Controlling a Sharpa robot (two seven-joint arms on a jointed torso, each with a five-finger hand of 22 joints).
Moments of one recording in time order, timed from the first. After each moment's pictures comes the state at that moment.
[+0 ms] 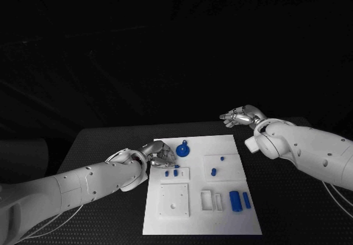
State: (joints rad) left arm 1.05 -0.61 -0.10 1.13 -1.10 -0.38 0.12; left_hand 1.19 -0.15 0.55 -0.19 0.05 0.98 0.11 0.25 0.51 0.89 0.00 1.36 0.51 1.00 -0.11 1.56 0.53 0.07 0.93 -0.13 1.06 1.31; right arm 1.25 -0.62 -0.07 1.06 -0.59 -0.34 0.06; right_hand 0.89 -0.15 0.55 -0.17 0.36 0.79 0.21 0.29 0.41 0.90 0.17 0.48 0.07 0.83 0.15 0.48 0.50 0.22 0.60 0.24 0.34 1.10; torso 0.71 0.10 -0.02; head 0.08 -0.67
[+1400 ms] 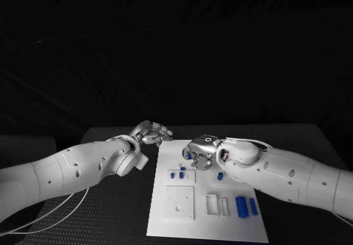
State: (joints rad) left arm 1.16 -0.75 -0.08 1.28 -0.50 -0.37 0.22; left_hand 1.16 -0.14 0.61 -0.23 0.06 0.94 0.14 0.26 0.52 0.92 0.04 0.82 0.23 0.97 -0.06 1.35 0.49 0.06 0.86 -0.11 0.93 1.27; right arm 1.22 -0.43 -0.17 1.19 -1.71 -0.19 0.08; right_hand 1.14 -0.17 0.75 -0.28 0.07 0.91 0.11 0.32 0.43 1.20 0.00 0.66 0.55 1.14 -0.07 0.98 0.90 0.26 1.03 0.06 0.76 1.30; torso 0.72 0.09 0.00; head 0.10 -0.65
